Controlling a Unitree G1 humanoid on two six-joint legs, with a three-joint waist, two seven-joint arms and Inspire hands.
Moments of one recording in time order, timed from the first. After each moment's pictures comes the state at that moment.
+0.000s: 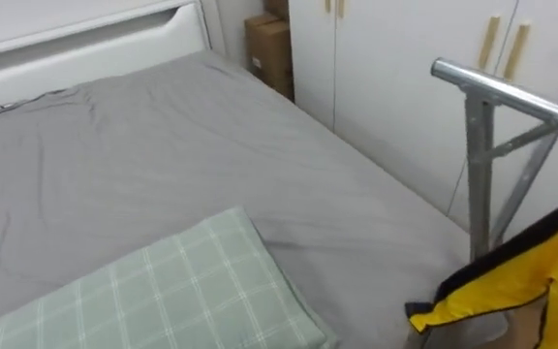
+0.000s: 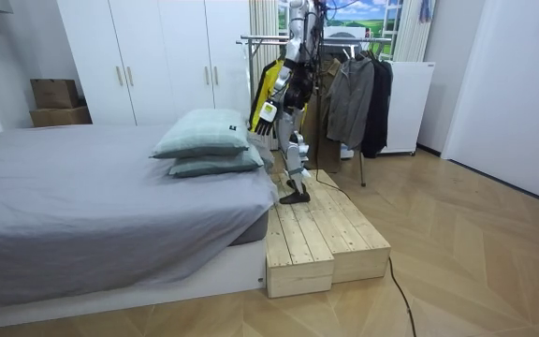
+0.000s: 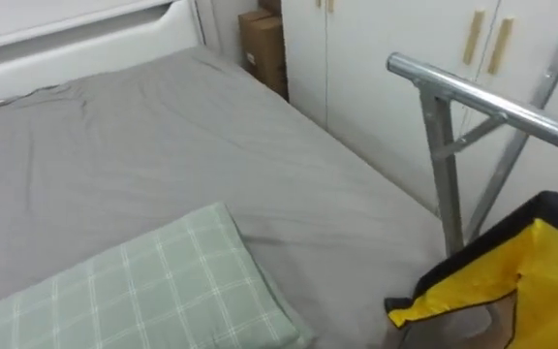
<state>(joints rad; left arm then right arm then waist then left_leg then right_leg) 0.13 0.14 0.09 1.16 0.05 -0.05 -0.09 0.08 -0.23 -0.08 1.21 0.04 0.00 -0.05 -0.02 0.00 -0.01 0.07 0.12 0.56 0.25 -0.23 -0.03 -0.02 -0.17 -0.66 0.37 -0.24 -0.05</state>
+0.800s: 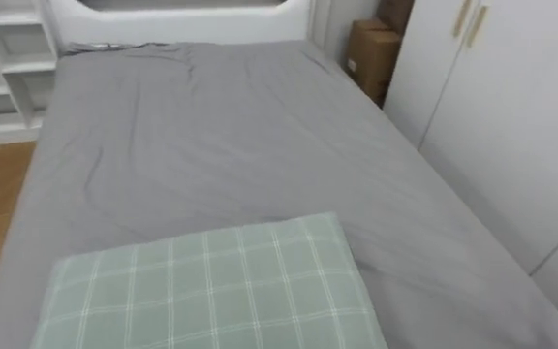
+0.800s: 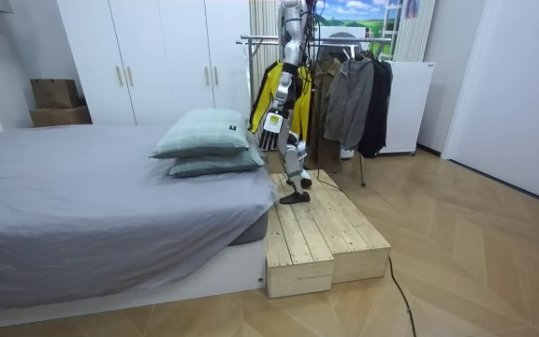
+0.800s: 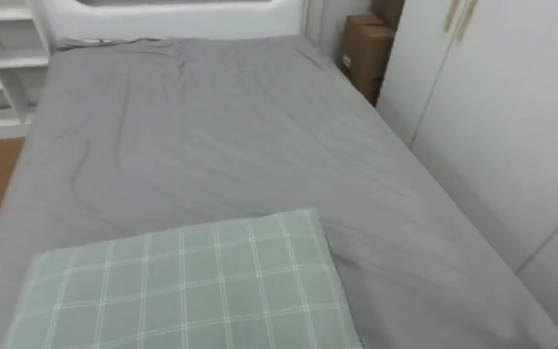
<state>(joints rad) 0.16 0.20 0.12 1.16 -0.01 0.00 0.02 0.10 -0.20 -0.10 1.21 0.00 0.02 -0.09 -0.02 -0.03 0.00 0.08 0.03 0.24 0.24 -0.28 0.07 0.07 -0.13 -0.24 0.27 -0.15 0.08</state>
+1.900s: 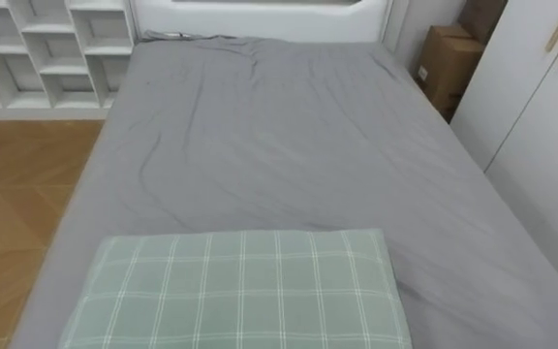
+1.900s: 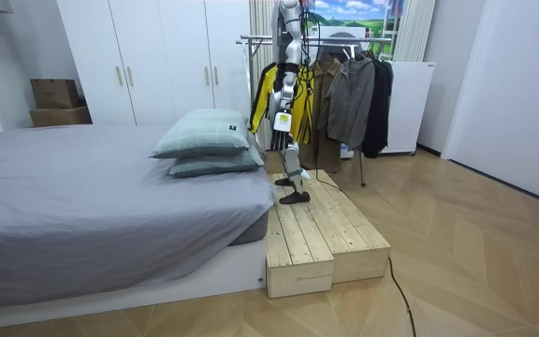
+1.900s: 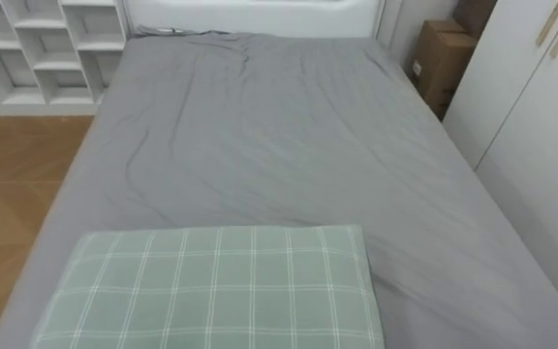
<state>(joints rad) 0.19 0.18 0.11 1.16 0.04 0.02 0.12 0.09 -0.19 -0.09 1.28 0.09 0.00 -0.03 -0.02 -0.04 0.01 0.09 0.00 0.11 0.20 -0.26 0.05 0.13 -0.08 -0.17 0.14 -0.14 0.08</state>
